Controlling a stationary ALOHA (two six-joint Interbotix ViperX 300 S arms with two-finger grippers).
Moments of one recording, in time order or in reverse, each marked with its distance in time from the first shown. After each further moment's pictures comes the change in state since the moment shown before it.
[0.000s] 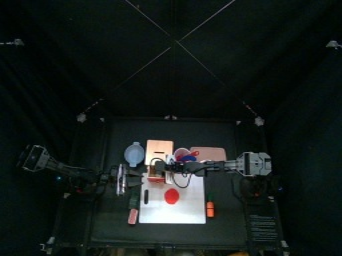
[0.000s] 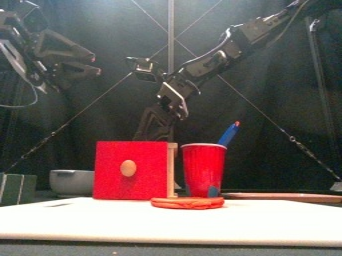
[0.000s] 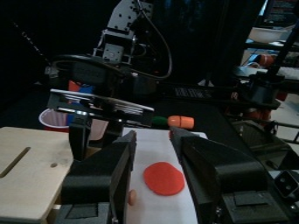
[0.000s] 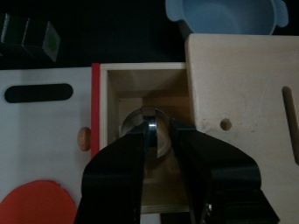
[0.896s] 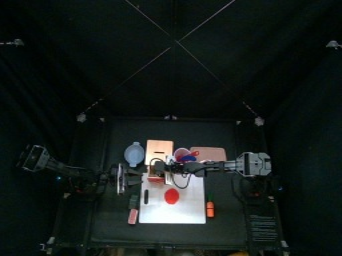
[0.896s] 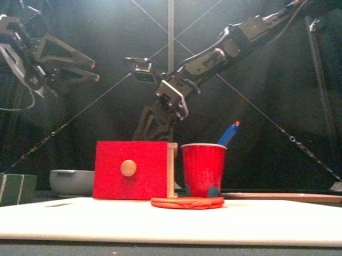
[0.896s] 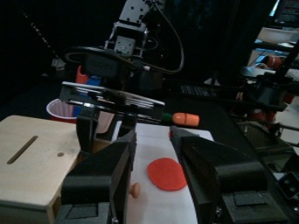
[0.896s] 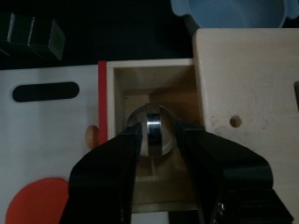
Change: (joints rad) left arm 0.000 0.000 0.011 -0.051 0.000 -0.003; right arm 0.000 0.002 -0.009 0.035 0.023 -0.006
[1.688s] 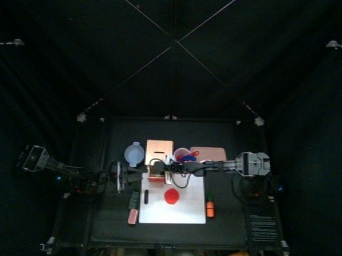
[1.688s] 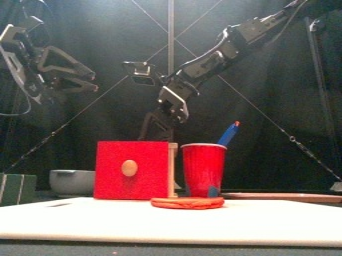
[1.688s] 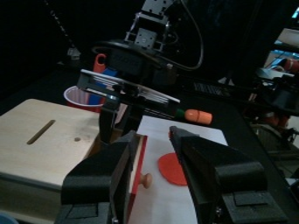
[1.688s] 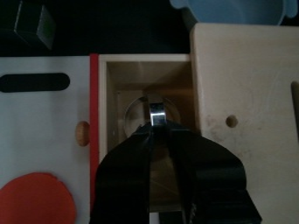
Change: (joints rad) left arm 0.017 -0.002 0.020 -0.074 0.002 0.002; right arm 0.014 0.009 -0.018 -0.041 0.031 -0.014
